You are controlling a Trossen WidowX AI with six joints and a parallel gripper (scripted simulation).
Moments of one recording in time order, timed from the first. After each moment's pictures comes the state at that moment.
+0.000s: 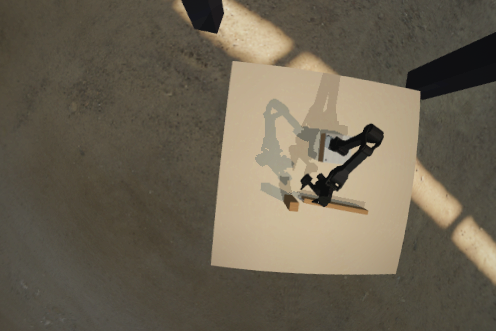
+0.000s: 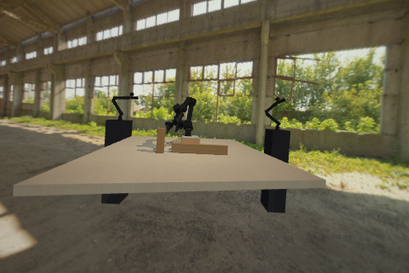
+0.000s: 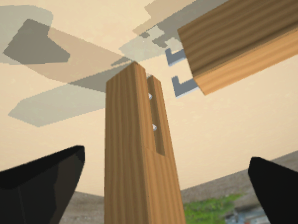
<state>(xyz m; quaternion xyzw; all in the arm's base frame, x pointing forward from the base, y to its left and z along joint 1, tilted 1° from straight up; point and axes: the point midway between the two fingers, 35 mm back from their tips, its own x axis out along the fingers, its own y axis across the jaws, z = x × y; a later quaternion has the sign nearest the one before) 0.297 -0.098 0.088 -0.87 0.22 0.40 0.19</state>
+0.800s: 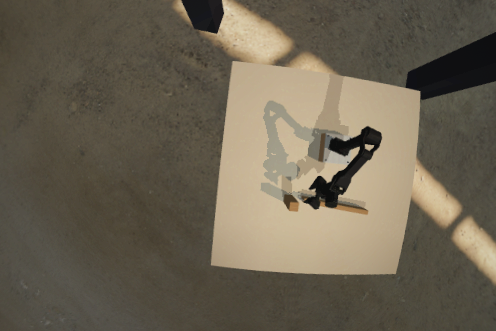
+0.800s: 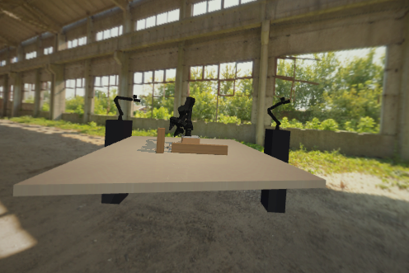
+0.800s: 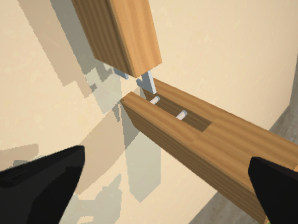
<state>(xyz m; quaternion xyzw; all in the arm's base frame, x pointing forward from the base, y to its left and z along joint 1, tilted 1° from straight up) 0.302 -0.087 0.079 -0.59 0.47 0.14 0.64</state>
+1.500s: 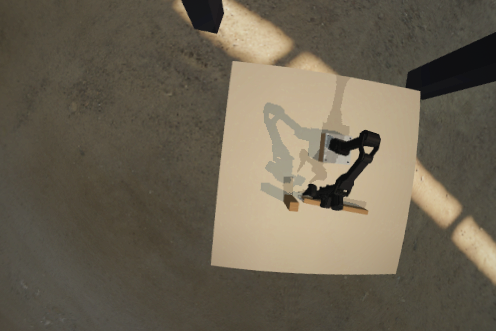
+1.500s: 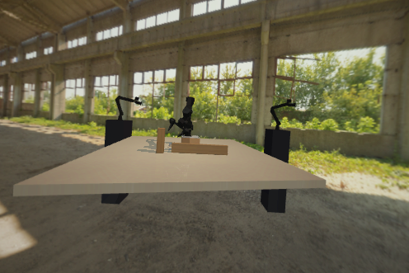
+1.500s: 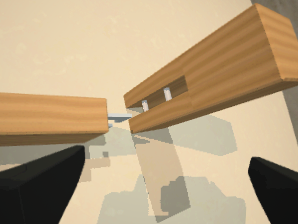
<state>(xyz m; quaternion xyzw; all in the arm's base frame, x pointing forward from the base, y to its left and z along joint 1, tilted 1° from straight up) 0.305 -0.075 0.076 -0.19 0.46 -0.19 0.84</state>
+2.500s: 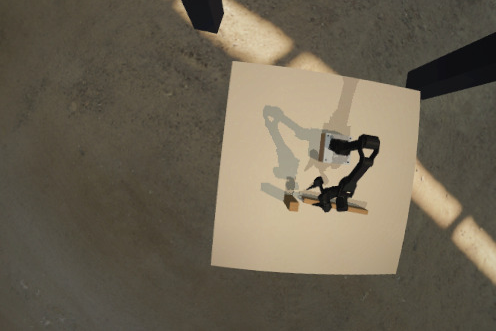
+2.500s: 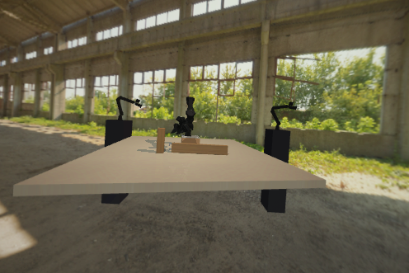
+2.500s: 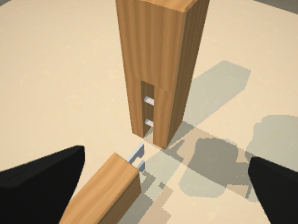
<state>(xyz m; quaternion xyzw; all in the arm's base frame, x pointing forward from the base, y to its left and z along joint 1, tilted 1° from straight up) 0.306 -0.062 0.075 0.18 0.29 -0.42 0.84</state>
